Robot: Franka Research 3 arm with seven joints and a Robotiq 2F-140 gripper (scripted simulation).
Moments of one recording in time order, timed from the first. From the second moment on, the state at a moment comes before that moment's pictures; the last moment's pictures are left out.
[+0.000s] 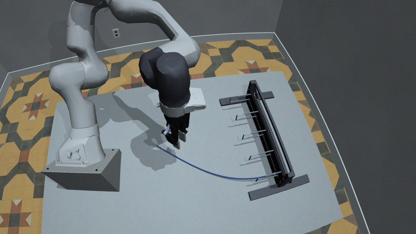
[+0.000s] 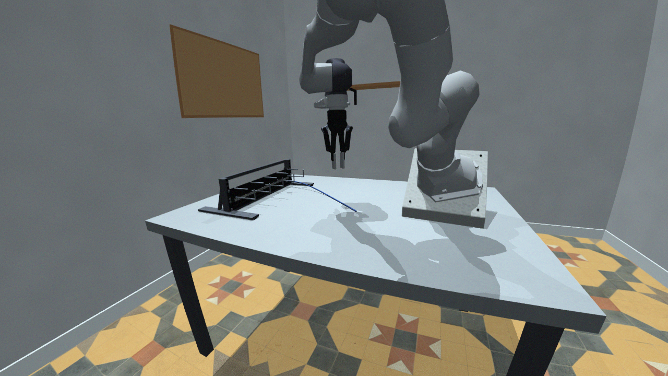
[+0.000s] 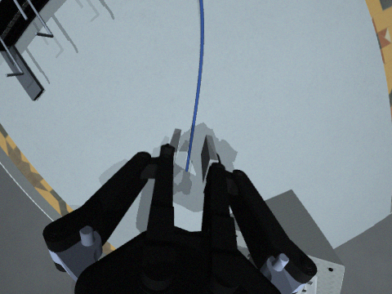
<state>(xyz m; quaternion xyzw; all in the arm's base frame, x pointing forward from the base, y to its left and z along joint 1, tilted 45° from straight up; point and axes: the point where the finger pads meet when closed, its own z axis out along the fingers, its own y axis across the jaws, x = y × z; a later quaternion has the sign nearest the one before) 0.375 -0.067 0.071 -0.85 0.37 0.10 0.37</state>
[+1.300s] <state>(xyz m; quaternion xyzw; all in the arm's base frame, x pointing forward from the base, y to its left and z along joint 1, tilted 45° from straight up) 0.375 -0.045 0.052 -0.86 0.34 0.09 0.38</state>
